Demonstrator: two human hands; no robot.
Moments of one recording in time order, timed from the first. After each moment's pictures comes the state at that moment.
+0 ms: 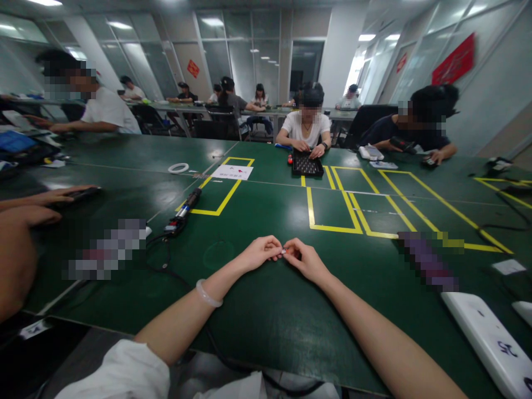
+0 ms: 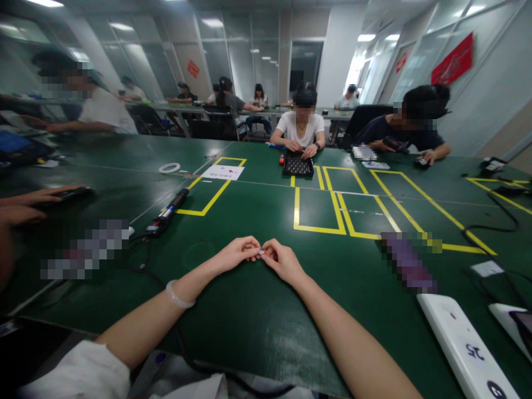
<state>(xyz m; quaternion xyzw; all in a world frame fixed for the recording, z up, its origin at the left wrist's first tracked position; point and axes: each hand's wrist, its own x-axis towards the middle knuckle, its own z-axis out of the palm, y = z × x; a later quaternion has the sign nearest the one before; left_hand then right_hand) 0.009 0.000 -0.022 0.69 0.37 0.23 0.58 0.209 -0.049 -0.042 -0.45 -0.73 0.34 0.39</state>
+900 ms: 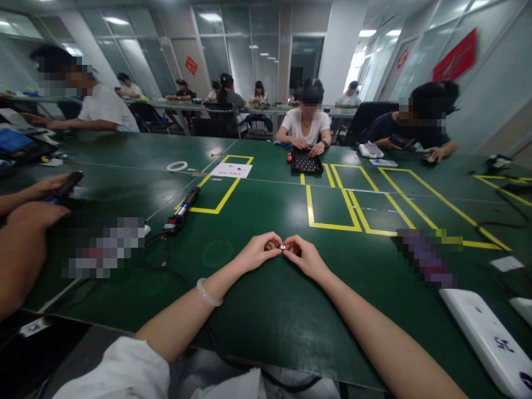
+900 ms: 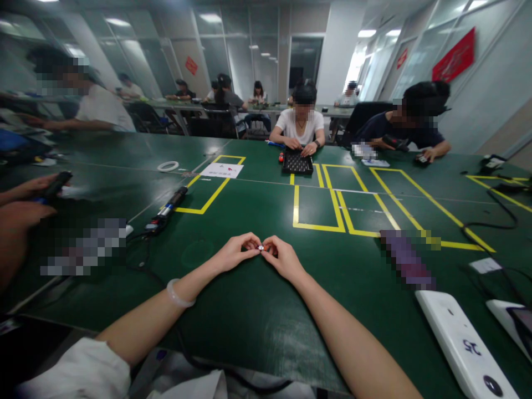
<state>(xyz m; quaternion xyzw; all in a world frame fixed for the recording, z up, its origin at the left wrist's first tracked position) 0.009 -0.004 -0.020 0.80 0.34 0.26 0.43 0.209 -0.046 -0.044 -0.46 -0.73 0.31 0.40</state>
